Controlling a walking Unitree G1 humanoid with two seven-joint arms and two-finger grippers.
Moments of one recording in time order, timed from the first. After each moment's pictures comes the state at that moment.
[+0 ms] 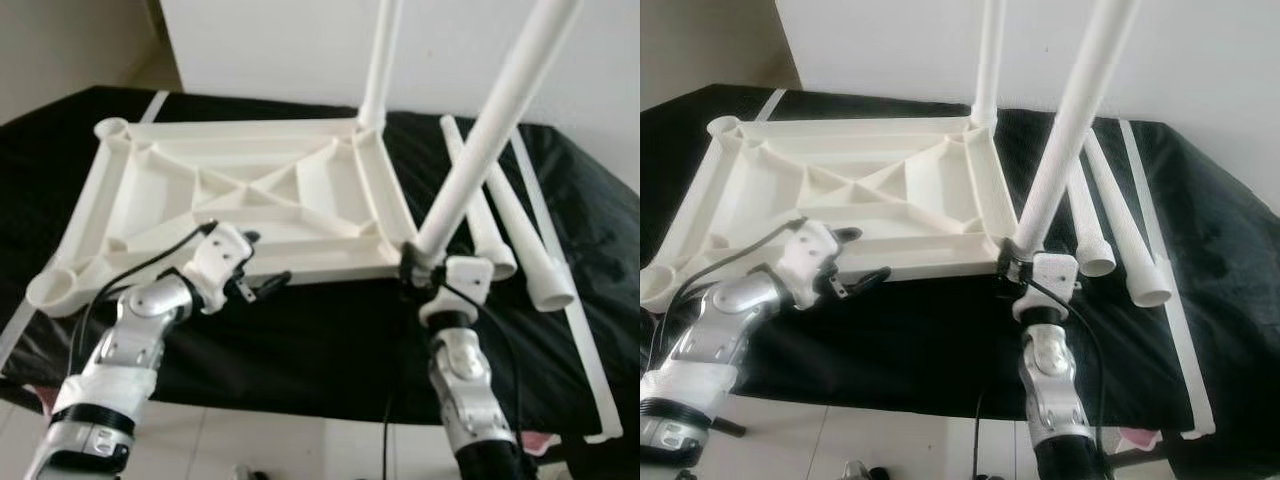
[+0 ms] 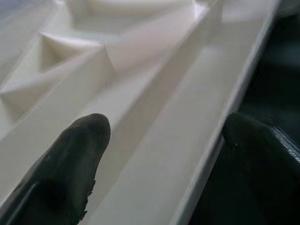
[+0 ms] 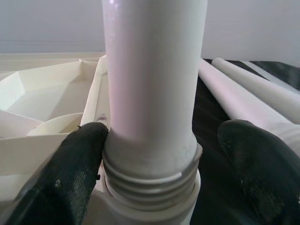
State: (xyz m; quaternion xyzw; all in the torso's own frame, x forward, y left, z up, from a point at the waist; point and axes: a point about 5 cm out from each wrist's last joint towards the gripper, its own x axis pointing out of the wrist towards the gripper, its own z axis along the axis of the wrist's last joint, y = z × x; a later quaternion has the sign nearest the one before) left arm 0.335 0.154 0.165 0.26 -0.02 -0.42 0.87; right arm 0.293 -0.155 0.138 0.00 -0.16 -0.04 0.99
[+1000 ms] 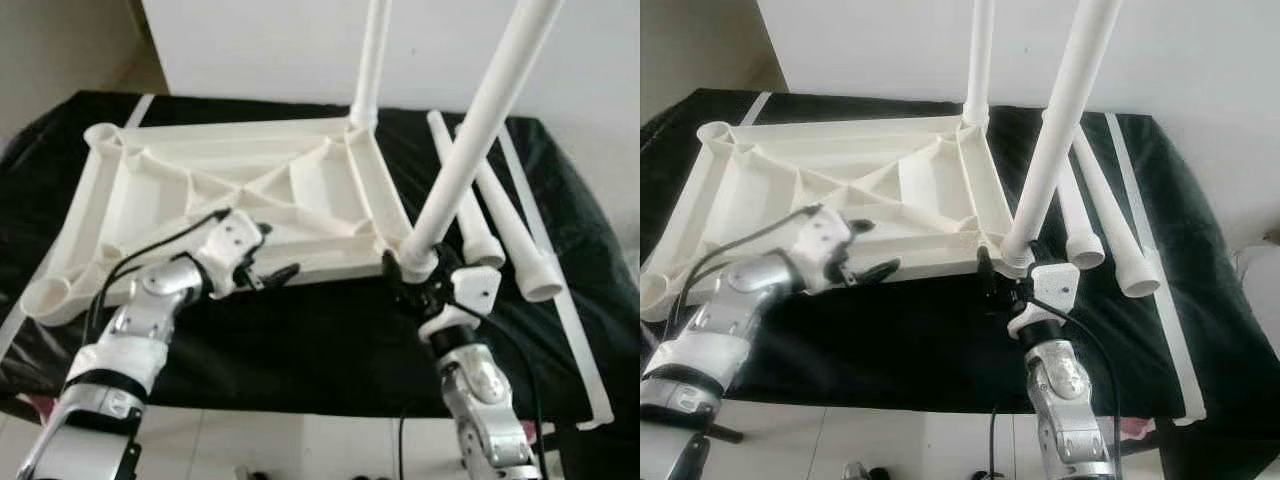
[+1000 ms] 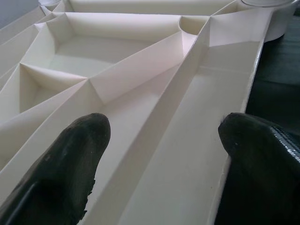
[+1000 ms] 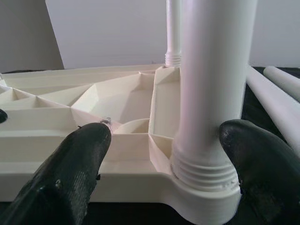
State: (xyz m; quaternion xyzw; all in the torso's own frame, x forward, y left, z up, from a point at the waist) left arm 0.349 0.144 0.176 0.23 -0.03 -0.44 0.87; right arm 0.268 -0.140 0.156 0.02 -0.17 0.10 0.98
